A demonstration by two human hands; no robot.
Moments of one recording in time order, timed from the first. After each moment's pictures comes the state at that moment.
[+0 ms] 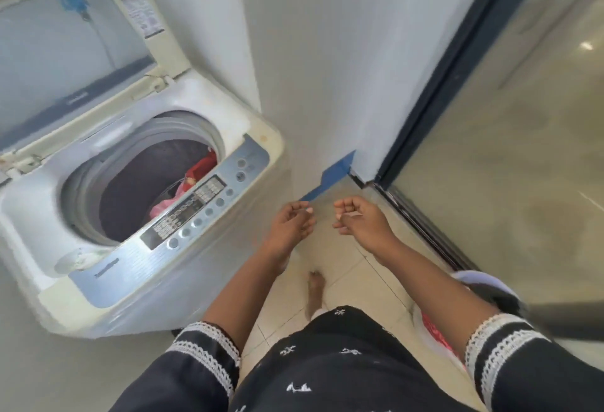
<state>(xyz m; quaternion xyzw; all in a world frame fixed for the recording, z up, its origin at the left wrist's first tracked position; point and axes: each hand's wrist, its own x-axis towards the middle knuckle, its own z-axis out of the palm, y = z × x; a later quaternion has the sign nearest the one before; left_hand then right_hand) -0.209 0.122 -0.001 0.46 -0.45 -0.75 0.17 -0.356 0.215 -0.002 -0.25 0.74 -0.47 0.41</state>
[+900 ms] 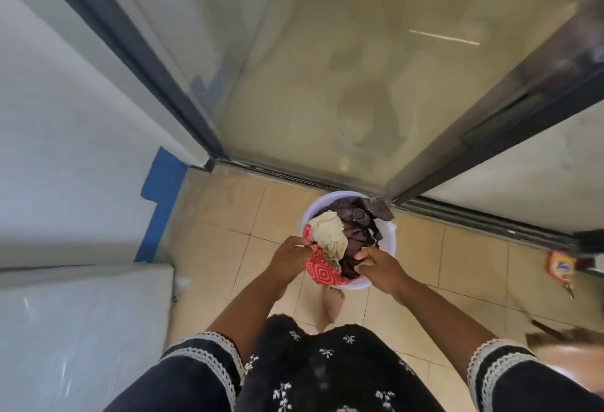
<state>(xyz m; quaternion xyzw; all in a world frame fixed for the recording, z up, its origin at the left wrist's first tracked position) -0.535 0.442 -0.102 0.38 -0.61 -0.64 -0.28 -0.583 0.659 -0.122 0.10 0.81 -0.35 0.46</state>
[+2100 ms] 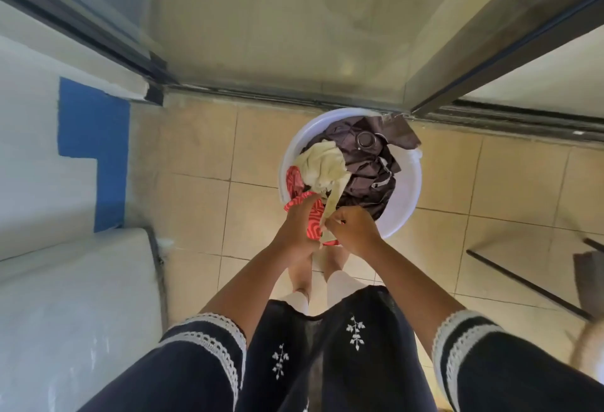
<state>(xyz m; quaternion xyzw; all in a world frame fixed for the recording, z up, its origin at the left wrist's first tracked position) -0.560 0.486 -0.340 0.17 -0.77 -0.44 -0.43 -0.583 0.638 -0.375 0.10 0.82 -0.36 0.44</state>
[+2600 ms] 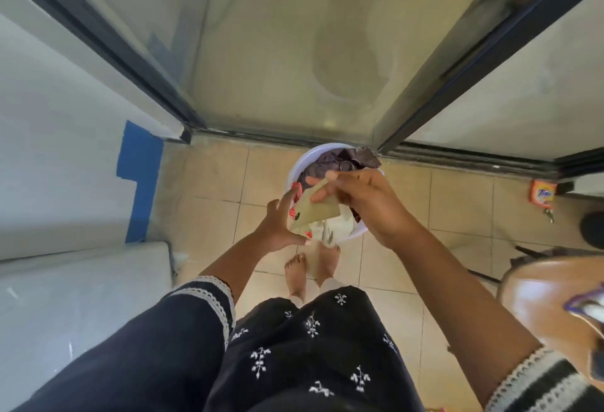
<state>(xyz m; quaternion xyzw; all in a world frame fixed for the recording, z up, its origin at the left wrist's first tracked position) -0.518 0.433 -0.159 0.12 -0.80 -0.47 -0.35 -0.573 0.623 -0.001 0.03 0.63 -0.70 0.34</state>
